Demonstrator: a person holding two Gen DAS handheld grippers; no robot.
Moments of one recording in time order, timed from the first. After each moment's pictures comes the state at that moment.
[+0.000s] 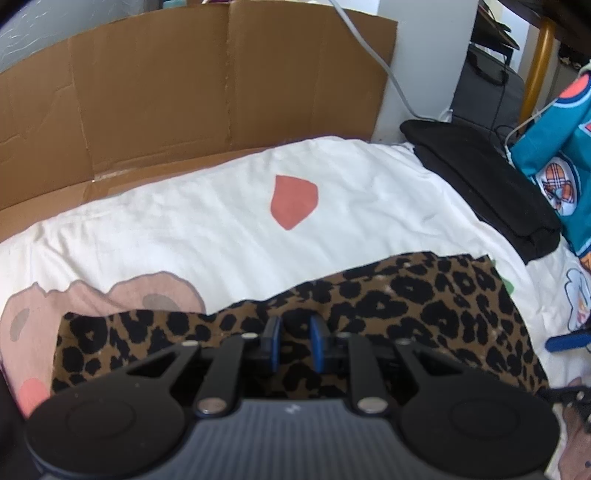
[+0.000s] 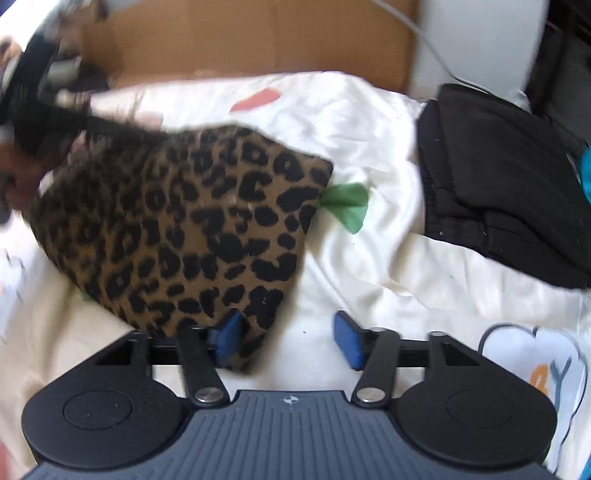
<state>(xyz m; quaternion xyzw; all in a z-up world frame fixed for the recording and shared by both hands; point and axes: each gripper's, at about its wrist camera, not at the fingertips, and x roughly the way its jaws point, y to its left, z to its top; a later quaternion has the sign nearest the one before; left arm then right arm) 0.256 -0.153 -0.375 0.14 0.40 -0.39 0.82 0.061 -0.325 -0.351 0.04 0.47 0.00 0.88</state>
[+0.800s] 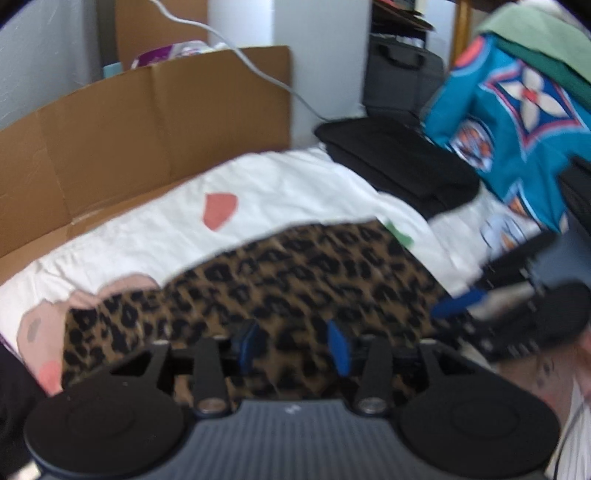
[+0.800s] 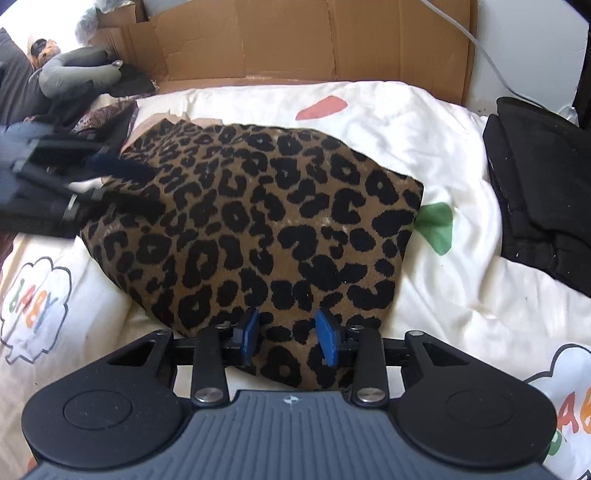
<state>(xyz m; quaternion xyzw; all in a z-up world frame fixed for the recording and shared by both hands) 0.147 -0.122 -0.341 0.21 0.34 -0.47 0.79 0.080 -0.282 -0.360 0.04 0.46 0.07 0.88</state>
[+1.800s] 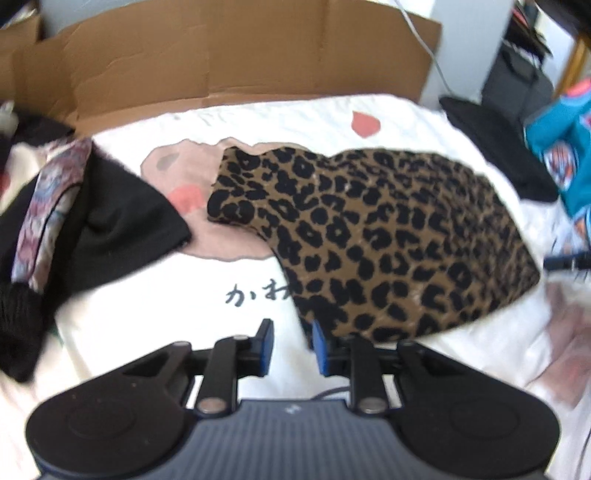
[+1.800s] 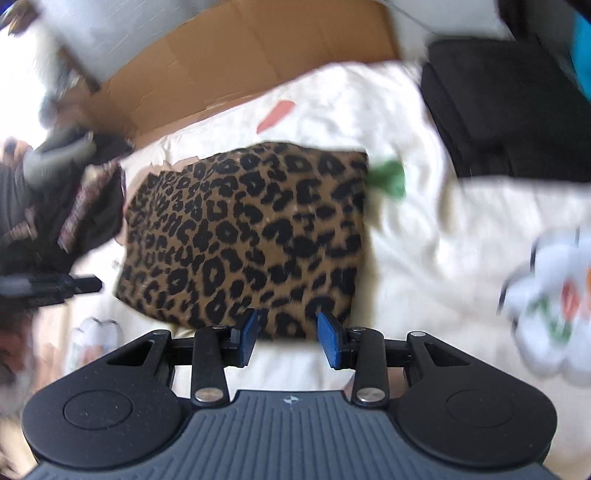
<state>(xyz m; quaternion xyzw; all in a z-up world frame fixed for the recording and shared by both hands) 0.184 0.009 -0.348 0.11 0.47 -0.32 0.81 0.041 -0.331 -0.339 0.24 0.47 0.03 0.85</state>
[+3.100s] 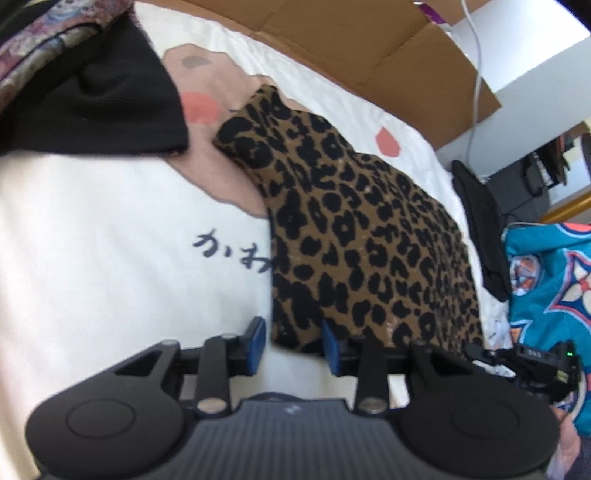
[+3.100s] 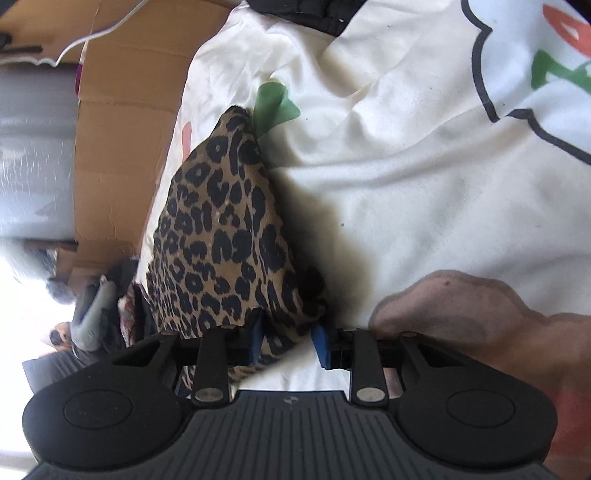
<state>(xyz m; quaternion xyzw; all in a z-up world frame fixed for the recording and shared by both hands) 0.216 0.030 -0.404 -0.14 0.56 -0.33 0.75 0.045 -0.367 -0.432 0.56 0.42 -0.02 0.71</state>
